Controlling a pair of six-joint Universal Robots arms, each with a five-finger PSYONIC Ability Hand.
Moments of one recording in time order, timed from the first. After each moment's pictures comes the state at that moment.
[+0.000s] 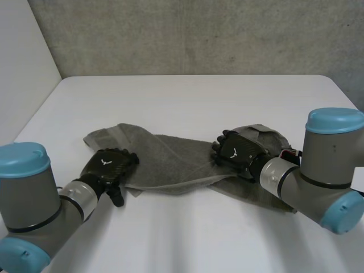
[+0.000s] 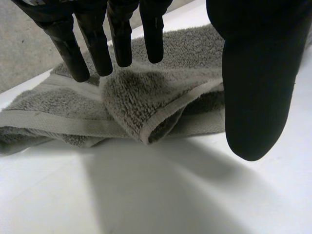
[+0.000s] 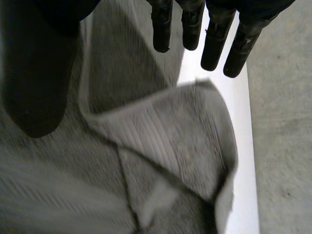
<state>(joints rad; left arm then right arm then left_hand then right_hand) 4.37 -1.94 -1.87 3.40 -1.41 3.39 1.97 -1.01 1.49 -0.02 1.17 1.90 0.35 0.35 0.35 0.35 0.17 0.29 0.27 0.28 0.27 0.12</state>
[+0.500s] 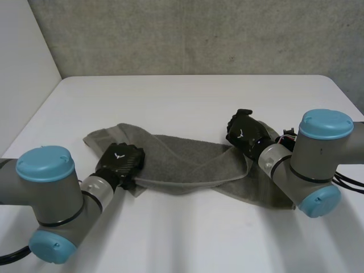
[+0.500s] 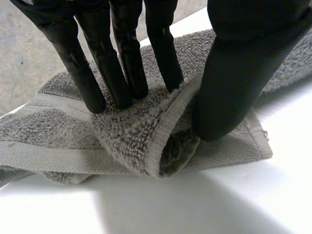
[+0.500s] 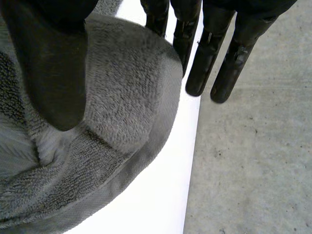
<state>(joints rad) 4.30 -2.08 -1.78 3.55 -1.45 3.39 1.95 -0.90 1.40 -0.26 1.28 1.79 0.83 0.83 0.83 0.83 0.65 0.62 0.62 0.62 0.61 0.44</state>
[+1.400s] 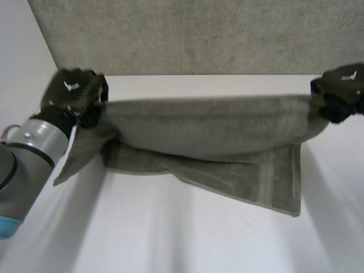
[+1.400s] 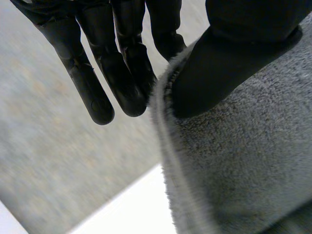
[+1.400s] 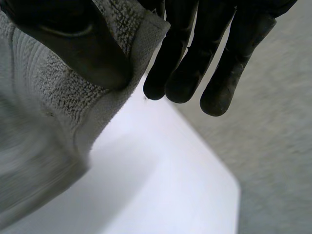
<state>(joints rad) 4.40 -1.65 -1.75 3.44 -1.42 3.39 1.62 -1.42 1.38 0.31 1.24 2.53 1.19 1.22 1.21 1.22 1.03 1.32 1.34 1.34 1.33 1.16</state>
